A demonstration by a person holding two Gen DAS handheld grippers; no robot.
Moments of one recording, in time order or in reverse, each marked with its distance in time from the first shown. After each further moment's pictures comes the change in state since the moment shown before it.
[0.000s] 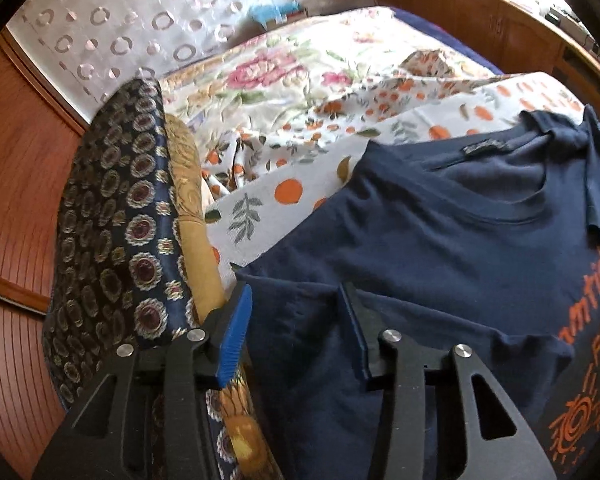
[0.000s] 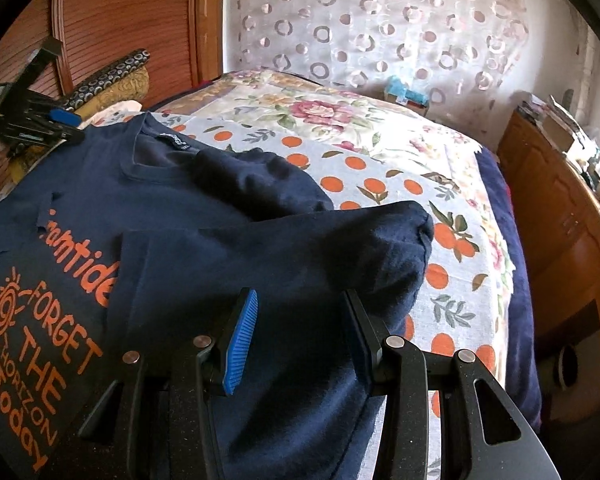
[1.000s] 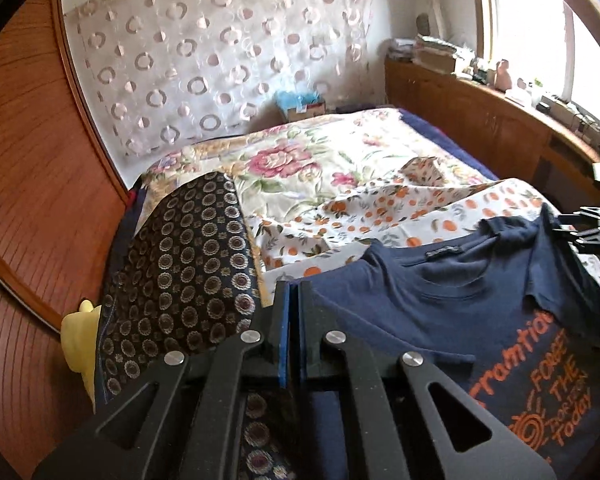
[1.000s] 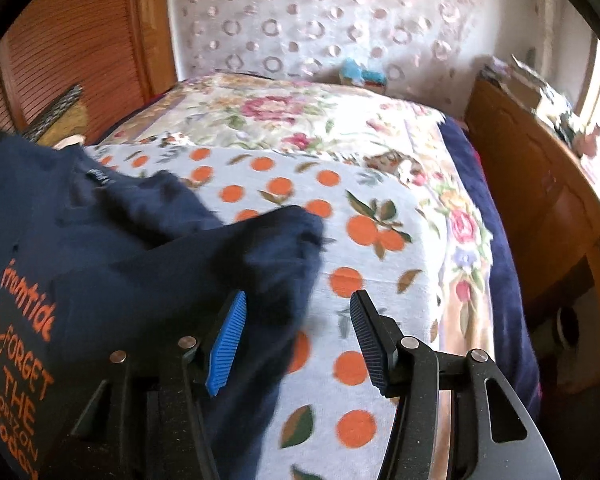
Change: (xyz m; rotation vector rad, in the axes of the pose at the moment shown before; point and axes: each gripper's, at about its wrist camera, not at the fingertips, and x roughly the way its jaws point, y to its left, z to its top) left arm -0.112 0.040 -0.031 -0.132 -0.366 -0.051; right arm 0.014 -0.062 0.009 0.187 0.048 -0.064
